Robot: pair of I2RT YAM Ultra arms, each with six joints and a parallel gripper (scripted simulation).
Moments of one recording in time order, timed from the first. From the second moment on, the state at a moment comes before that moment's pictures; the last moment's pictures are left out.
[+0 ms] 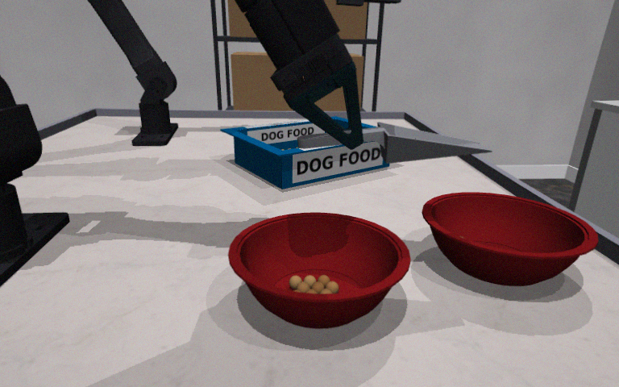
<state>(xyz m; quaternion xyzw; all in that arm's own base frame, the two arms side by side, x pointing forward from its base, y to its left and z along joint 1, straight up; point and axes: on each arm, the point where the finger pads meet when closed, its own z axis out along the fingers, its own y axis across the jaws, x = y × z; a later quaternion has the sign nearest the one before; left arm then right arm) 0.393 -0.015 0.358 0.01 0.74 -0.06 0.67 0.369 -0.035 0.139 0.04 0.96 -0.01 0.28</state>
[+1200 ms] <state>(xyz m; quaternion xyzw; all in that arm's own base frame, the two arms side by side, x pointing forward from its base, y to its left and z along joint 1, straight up) 0.380 -0.001 0.409 0.00 0.71 0.00 0.71 0.250 0.048 0.080 -0.09 0.97 0.02 0.23</state>
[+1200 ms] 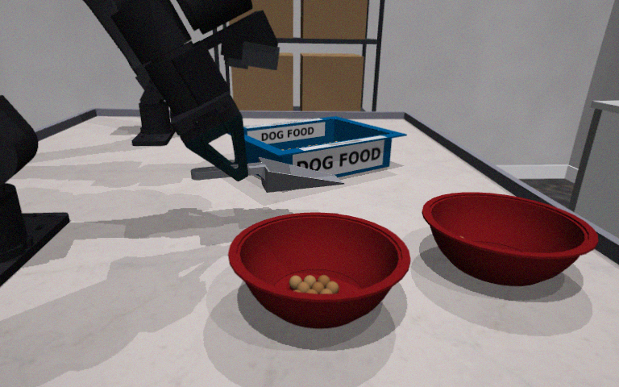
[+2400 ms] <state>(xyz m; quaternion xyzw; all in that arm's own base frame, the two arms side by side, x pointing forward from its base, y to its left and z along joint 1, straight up) 0.380 -0.001 0.409 0.00 0.71 0.00 0.71 0.244 0.051 0.057 -0.10 0.97 0.02 0.22</state>
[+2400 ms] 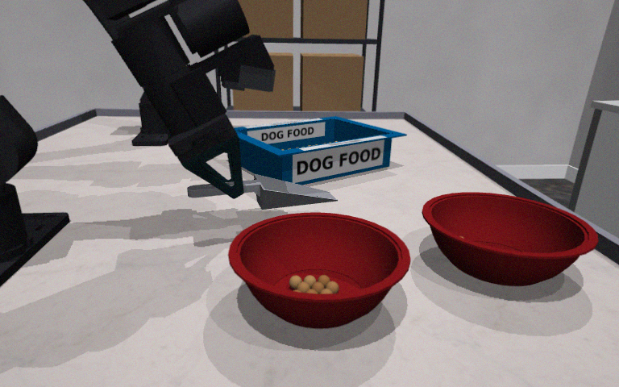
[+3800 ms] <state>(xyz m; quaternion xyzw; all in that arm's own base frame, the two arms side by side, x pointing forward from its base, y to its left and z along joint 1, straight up) 0.380 -0.001 0.409 0.00 0.71 0.00 0.71 0.245 0.051 0.029 -0.10 0.97 0.02 0.22</state>
